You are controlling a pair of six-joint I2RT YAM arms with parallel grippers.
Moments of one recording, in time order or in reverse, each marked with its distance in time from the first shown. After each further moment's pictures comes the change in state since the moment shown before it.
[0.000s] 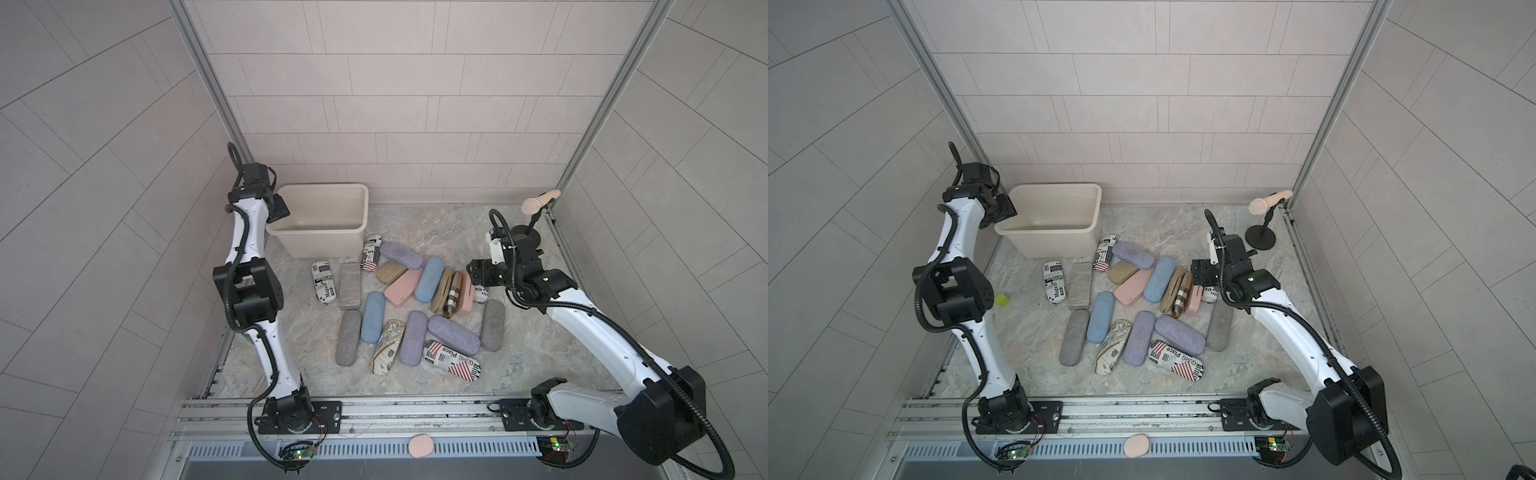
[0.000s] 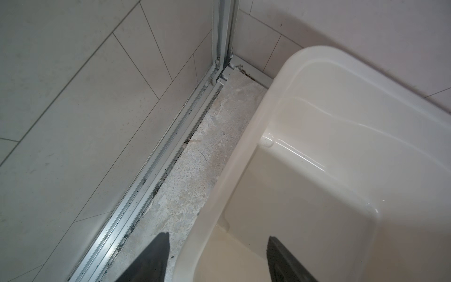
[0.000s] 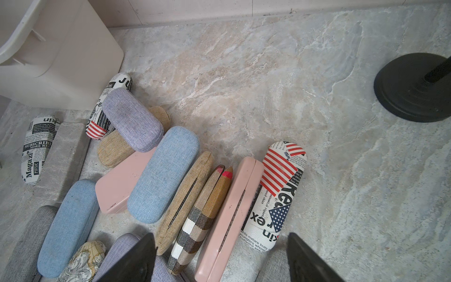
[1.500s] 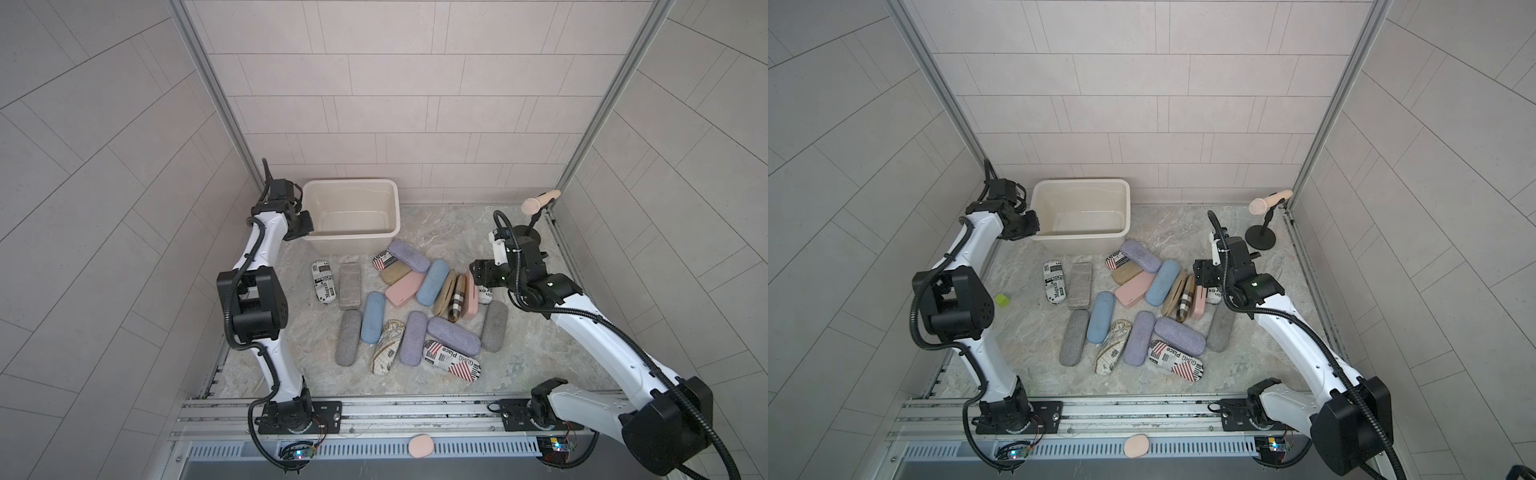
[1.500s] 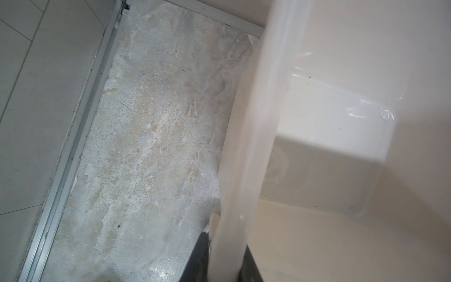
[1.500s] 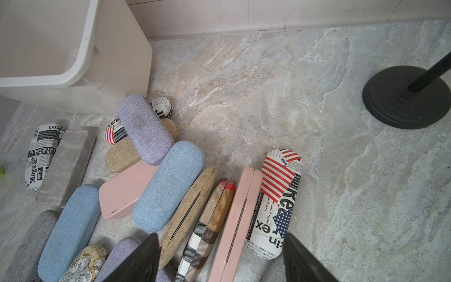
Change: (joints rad) left arm -0.147 -0.207 -0.382 0.110 0.183 0.093; right arm 0.003 -0.048 -0.023 0.023 0.018 0.001
